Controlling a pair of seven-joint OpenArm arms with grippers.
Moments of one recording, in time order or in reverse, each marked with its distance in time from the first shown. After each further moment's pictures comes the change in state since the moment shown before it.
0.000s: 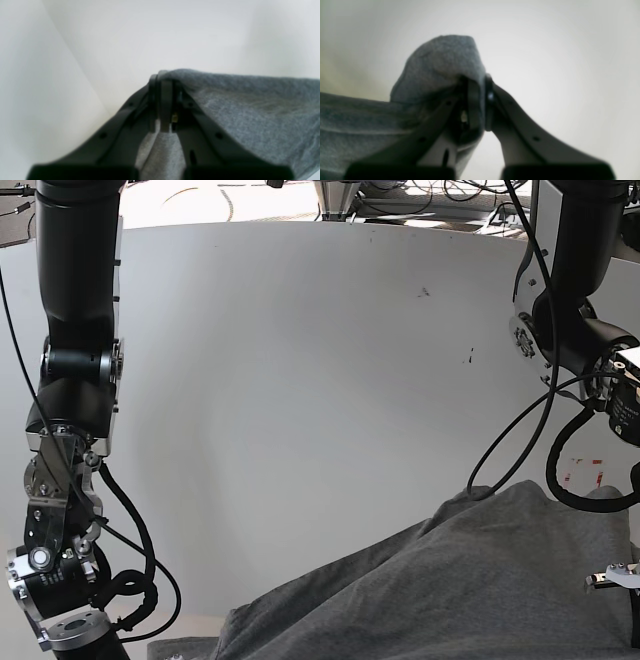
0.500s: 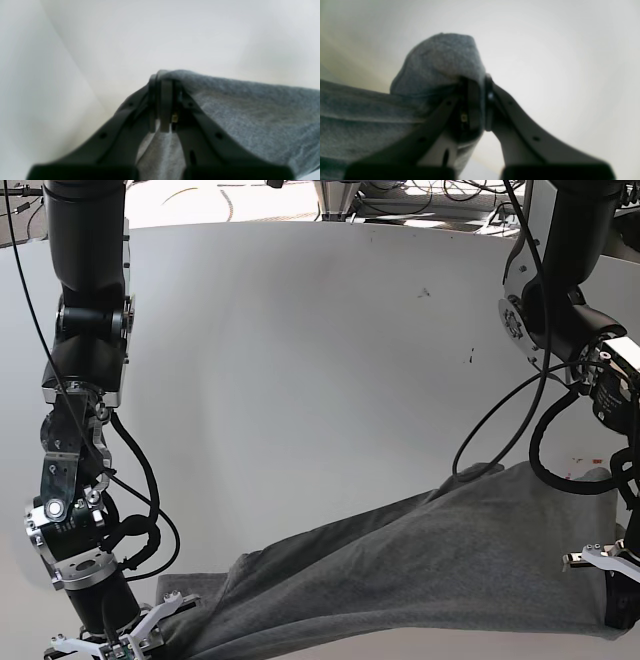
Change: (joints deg) left arm 6.3 1.8 0.6 -0.2 -0.2 -0.2 -0.7; right arm -12.6 0.2 4.9 1.8 1.6 0.1 -0.4
